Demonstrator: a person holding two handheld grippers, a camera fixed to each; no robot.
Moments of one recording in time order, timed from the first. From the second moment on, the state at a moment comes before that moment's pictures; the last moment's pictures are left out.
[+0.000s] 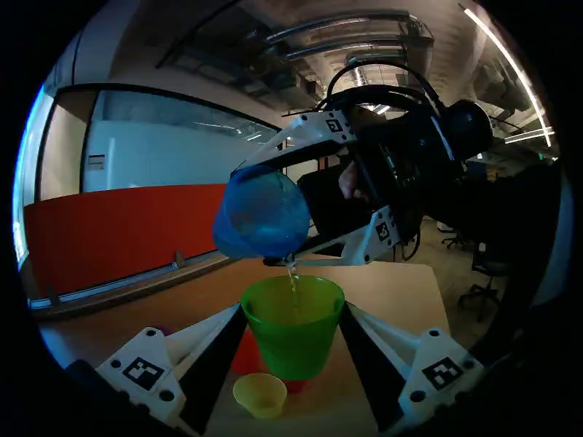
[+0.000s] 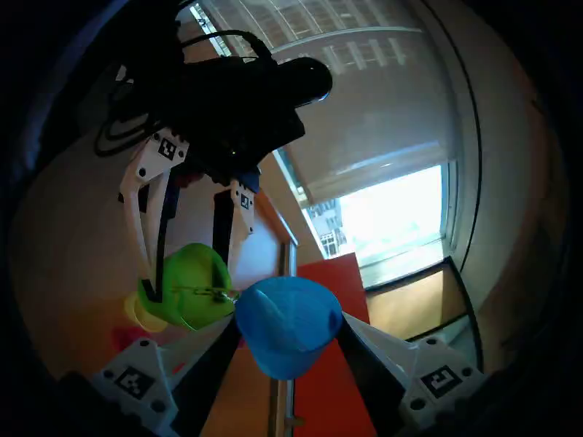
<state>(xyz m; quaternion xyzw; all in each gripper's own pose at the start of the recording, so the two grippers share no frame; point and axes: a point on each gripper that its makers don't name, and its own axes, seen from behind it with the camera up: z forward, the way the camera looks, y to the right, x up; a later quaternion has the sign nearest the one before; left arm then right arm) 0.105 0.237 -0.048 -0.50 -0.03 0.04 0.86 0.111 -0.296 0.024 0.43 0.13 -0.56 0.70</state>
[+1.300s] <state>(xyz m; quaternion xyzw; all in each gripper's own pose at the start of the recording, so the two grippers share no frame) 0.108 0.236 -0.047 -0.50 -0.03 0.04 0.87 0.116 -0.294 0.029 0.41 0.16 -0.60 0.67</state>
